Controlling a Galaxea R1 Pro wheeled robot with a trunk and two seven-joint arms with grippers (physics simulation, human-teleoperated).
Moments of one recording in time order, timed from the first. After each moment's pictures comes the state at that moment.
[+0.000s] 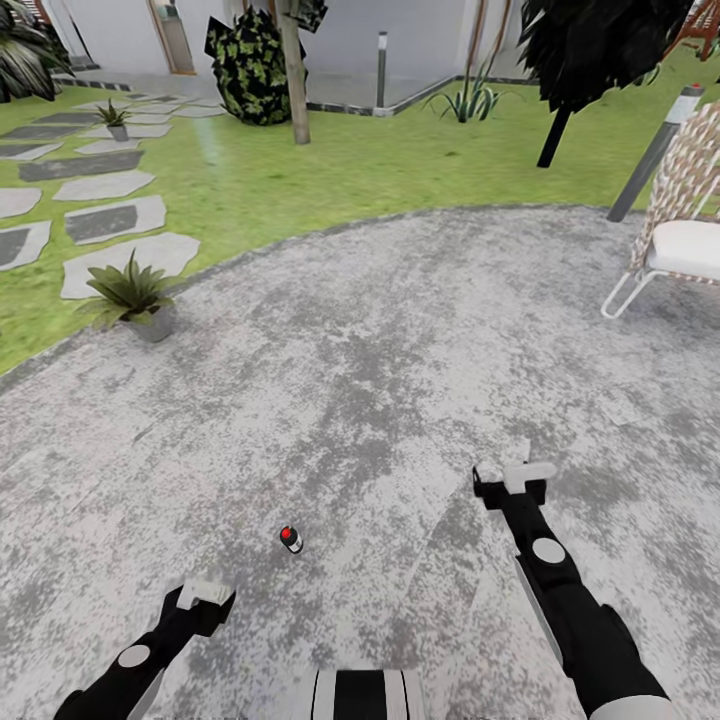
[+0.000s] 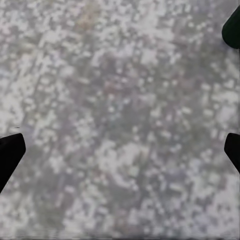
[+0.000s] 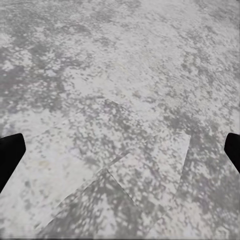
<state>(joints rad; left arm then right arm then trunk) -0.48 0.16 0.03 -0.38 -0.10 -0.25 -0.18 -0.43 -0.07 0.03 -1.19 0.15 0.10 -0.10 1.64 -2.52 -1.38</state>
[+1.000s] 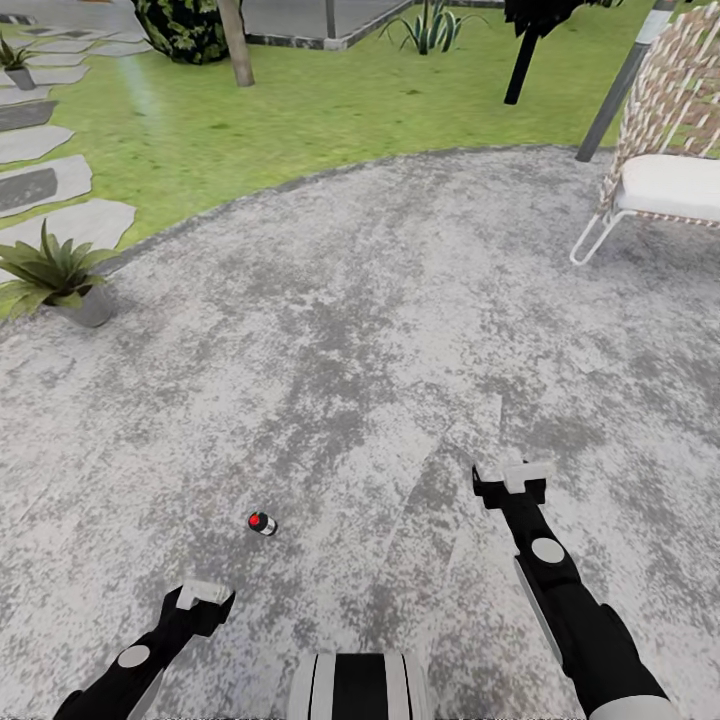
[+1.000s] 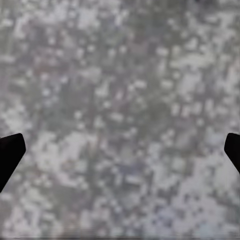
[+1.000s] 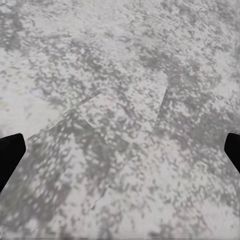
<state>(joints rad) -0.48 0.16 0.03 -0.37 -0.10 -0.25 -0.18 -0.43 -0.07 0.03 -1.19 0.15 0.10 -0.10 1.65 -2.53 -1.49</state>
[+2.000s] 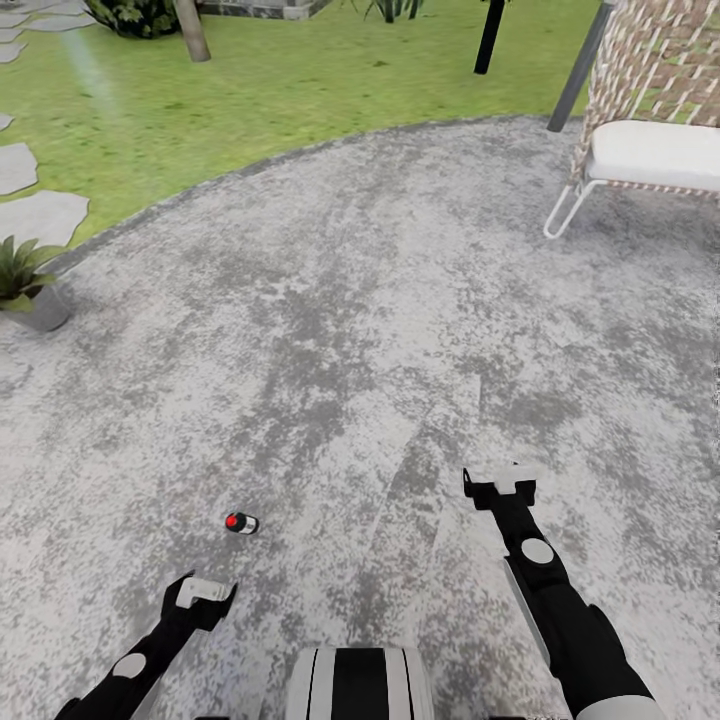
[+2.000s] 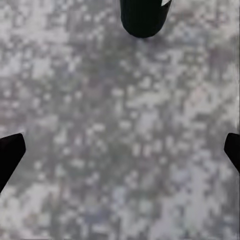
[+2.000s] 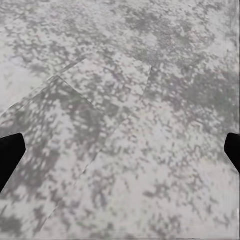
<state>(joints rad) -0.46 0.16 0.03 -0.39 -0.10 -0.39 -0.18 -0.43 -0.03 0.03 -1.18 0.16 0.10 -0.10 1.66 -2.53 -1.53</state>
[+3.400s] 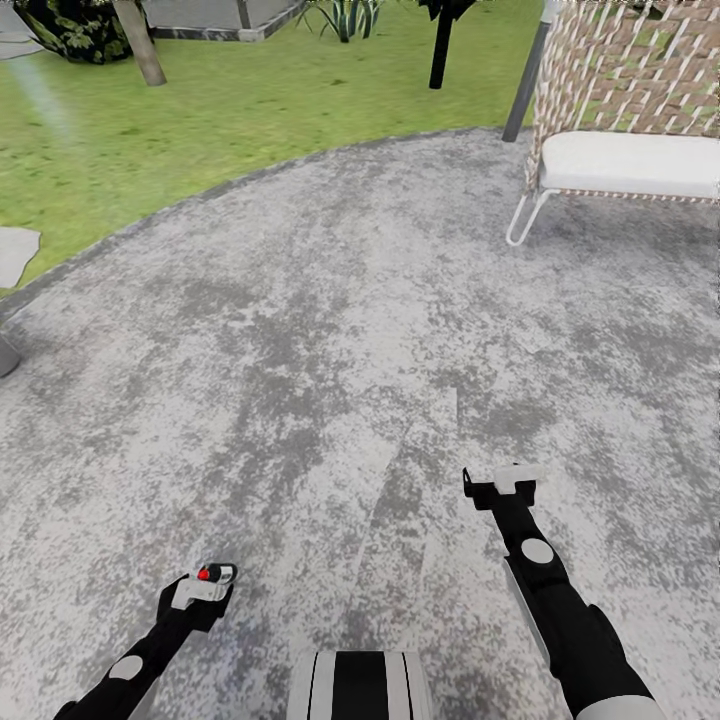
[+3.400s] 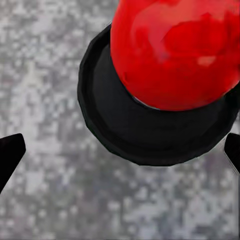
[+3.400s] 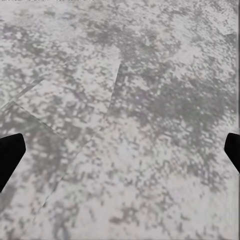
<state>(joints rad) -0.46 0.16 0.06 -0.38 -0.10 -0.39 -0.18 -0.43 -0.03 0.03 -1.18 0.16 0.10 -0.10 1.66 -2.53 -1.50</state>
